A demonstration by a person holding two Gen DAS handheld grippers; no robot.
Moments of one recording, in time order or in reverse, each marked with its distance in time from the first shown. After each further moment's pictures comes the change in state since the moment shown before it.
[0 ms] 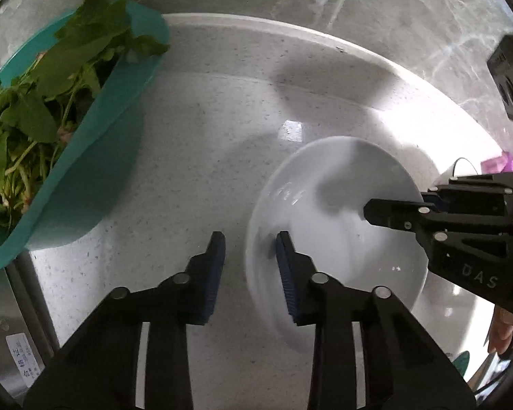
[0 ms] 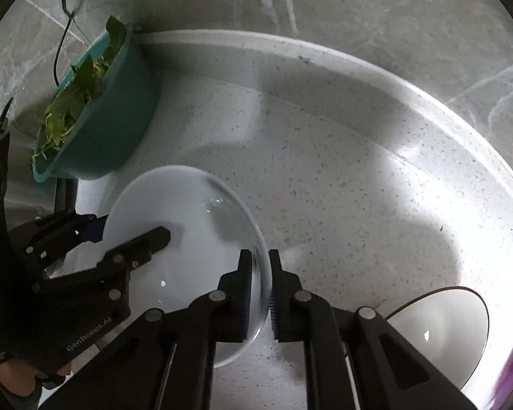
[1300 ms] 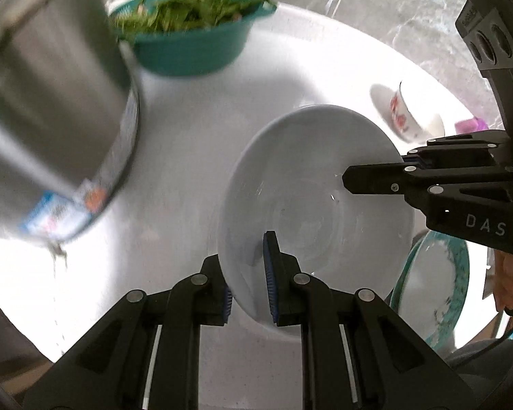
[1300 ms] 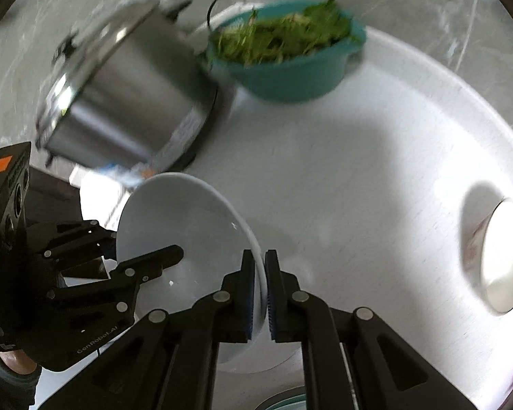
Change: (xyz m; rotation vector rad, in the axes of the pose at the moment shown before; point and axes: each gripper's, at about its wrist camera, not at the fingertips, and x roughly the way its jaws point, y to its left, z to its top) left arm -0.137 0.039 -0.212 -0.127 -0.021 0.028; right arm -0.047 0.157 -0.102 -0.255 -0.007 0.146
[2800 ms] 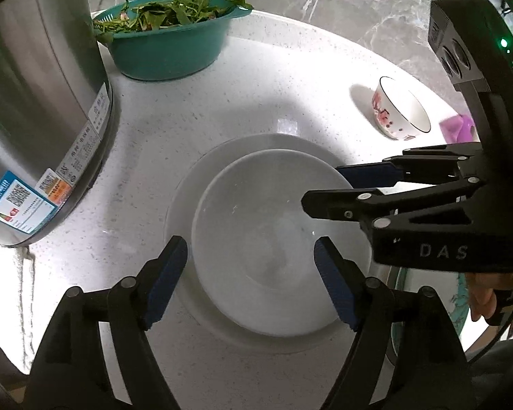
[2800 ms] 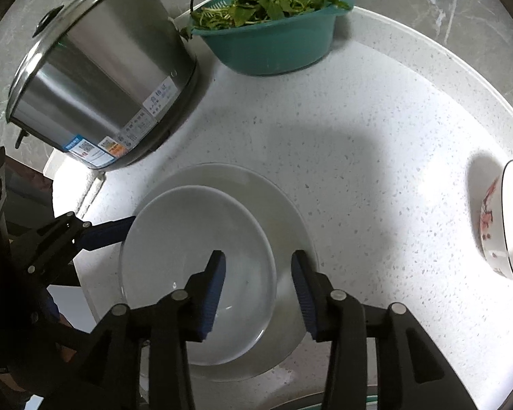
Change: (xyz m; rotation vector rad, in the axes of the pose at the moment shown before) left arm 0.027 -0.010 -0.019 0.041 -0.125 -0.062; right arm 0.037 -0.006 -0.026 0.023 -0.042 -0.078
